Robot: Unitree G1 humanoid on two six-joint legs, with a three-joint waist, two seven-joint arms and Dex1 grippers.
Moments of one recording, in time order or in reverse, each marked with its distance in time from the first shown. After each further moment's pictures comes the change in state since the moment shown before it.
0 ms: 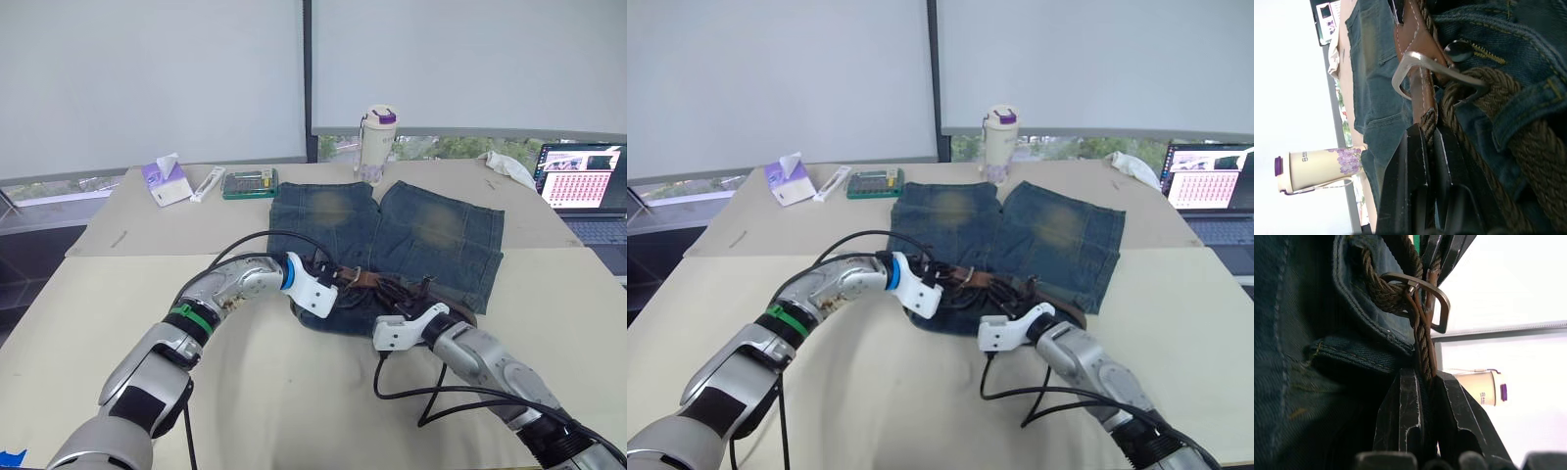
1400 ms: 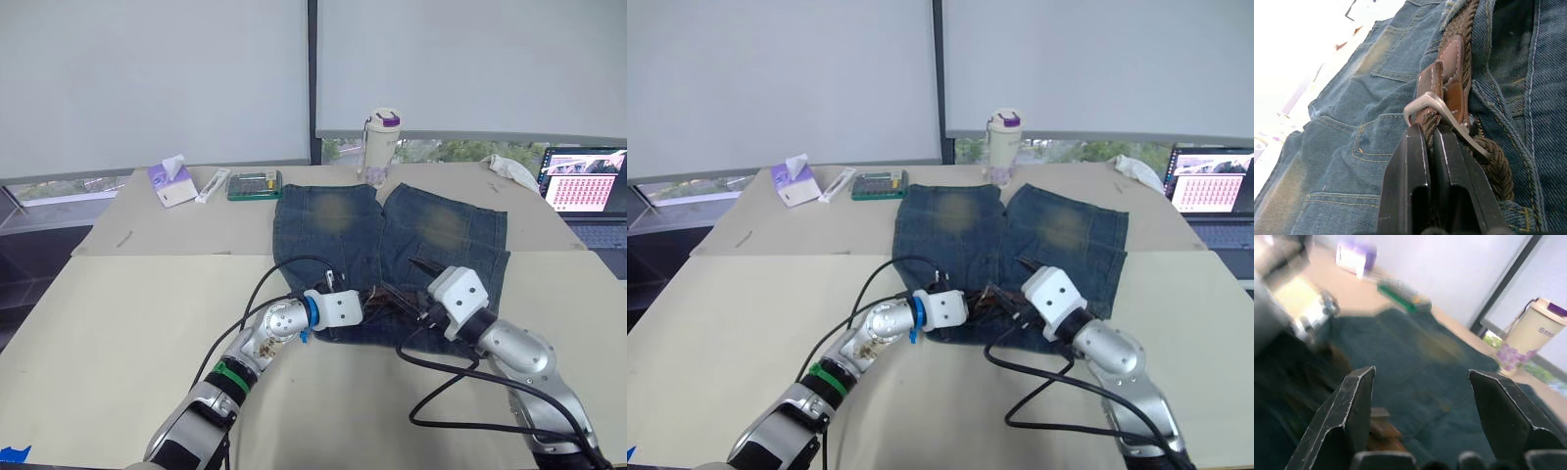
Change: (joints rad) left arm 0.291 -0.266 0.111 -0.062 -0.322 0.237 -0.021; right arm 0.129 0.061 -0.318 -0.298 0.735 0.344 0.423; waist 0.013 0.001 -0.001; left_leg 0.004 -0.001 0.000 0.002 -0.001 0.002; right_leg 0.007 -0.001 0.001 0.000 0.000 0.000
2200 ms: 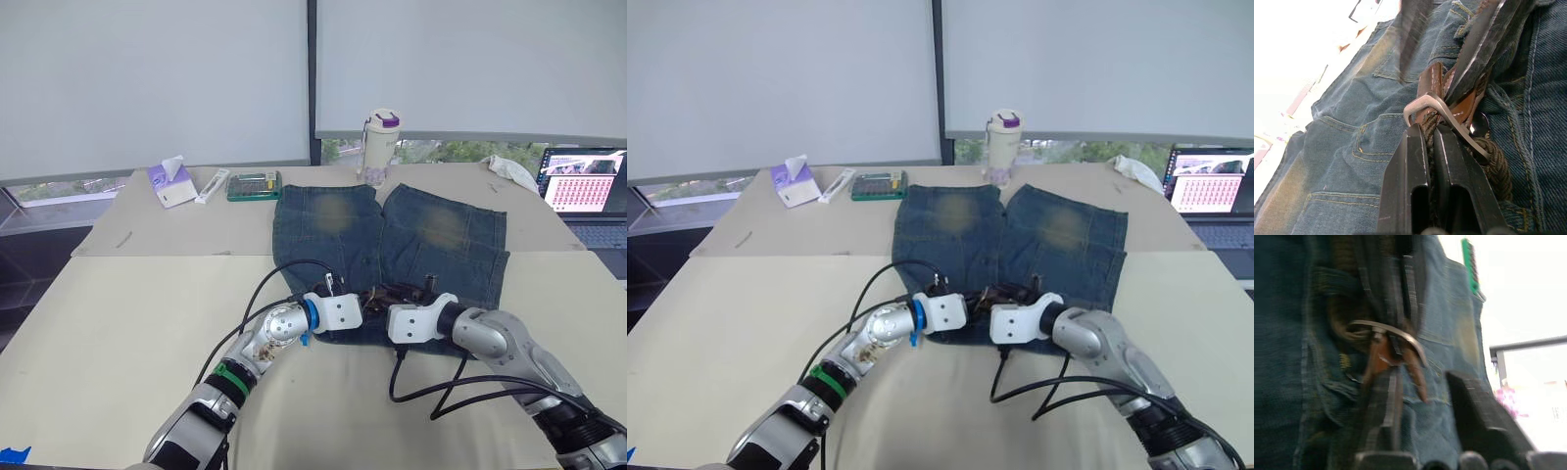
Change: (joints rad) left arm 0.004 0.009 -0.019 0.013 0.005 -0.022 0.031; right arm -0.180 -0.124 0.247 0.289 -0.433 -0.391 0.027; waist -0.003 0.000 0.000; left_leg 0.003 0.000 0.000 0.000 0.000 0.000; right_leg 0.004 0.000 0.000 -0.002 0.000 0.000
